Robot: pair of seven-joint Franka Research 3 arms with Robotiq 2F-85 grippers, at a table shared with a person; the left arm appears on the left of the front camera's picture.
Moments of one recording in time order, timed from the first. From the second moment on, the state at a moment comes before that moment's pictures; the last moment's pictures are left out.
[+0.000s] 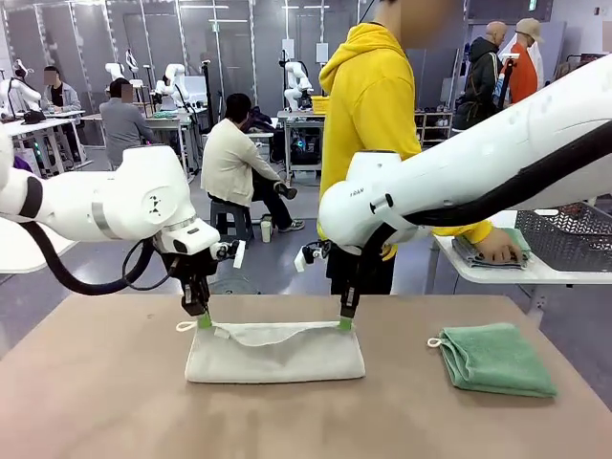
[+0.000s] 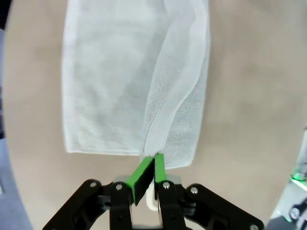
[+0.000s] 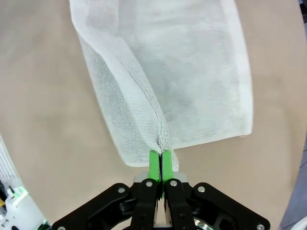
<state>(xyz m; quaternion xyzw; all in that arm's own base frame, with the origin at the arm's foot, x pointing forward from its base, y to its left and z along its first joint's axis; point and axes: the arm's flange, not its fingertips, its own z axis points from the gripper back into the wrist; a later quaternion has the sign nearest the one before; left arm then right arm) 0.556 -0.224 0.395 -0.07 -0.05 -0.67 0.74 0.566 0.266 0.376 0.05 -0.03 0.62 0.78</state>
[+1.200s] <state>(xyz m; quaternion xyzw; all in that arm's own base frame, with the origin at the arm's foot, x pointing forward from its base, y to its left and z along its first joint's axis) 0.641 -0.207 0.347 -0.05 -0.05 -0.67 0.74 0.637 0.257 0.329 0.04 -0.04 0.60 0.80</state>
